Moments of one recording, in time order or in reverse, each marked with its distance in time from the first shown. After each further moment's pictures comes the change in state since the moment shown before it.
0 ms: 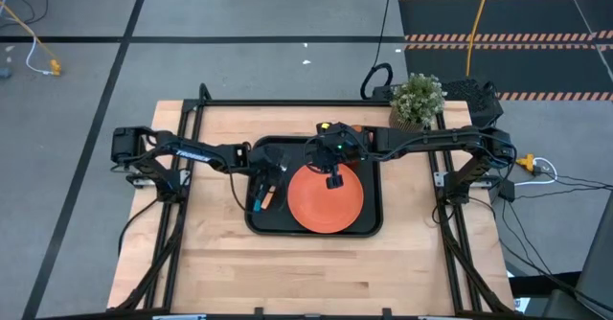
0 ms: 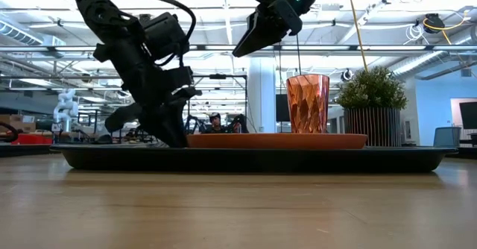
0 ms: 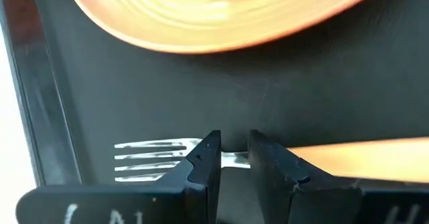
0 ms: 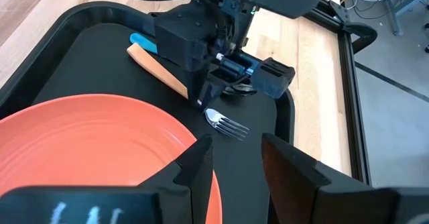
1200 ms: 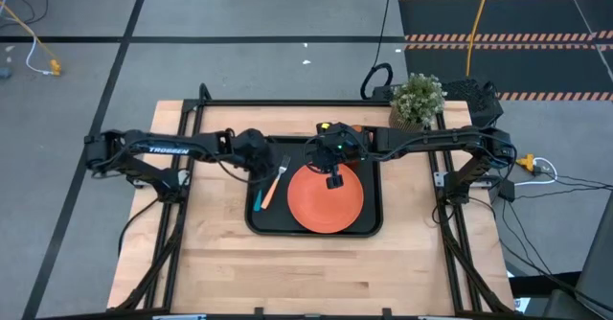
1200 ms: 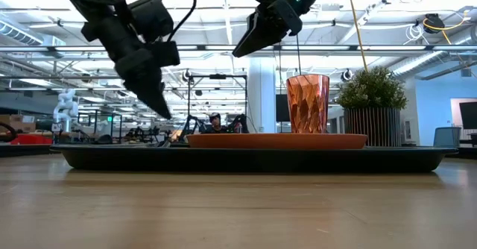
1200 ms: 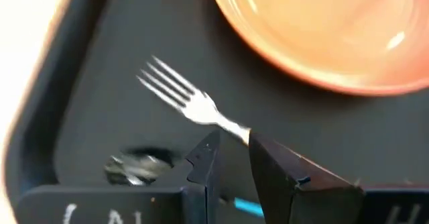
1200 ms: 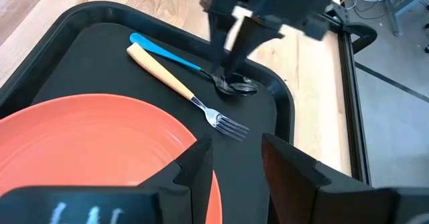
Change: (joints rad) left arm 0.100 -0.240 0.001 -0.216 0.130 -0.671; right arm 0.000 0.000 -0.001 0.001 0.000 0.000
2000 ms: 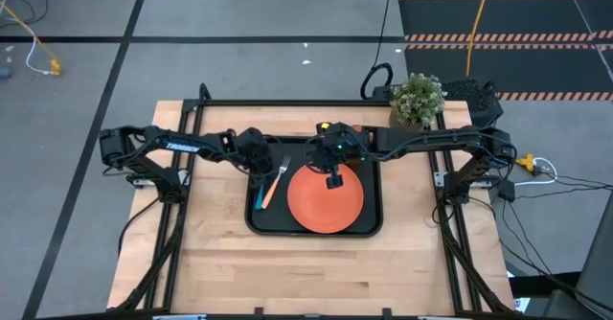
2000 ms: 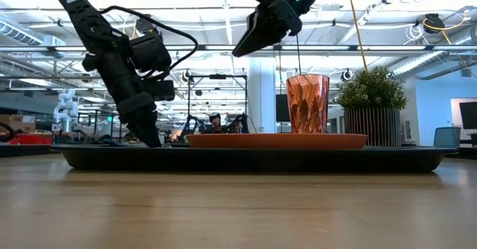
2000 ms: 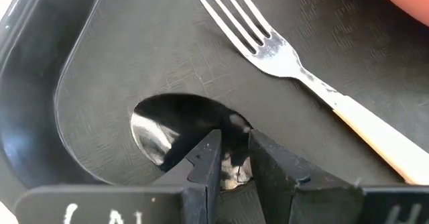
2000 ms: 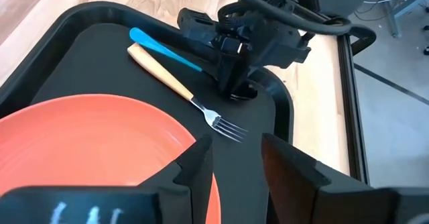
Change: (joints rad) left arm 0.115 0.144 -0.120 0.184 0.004 -0.010; right arm 0.000 0.000 0.000 0.003 0.000 -0.006
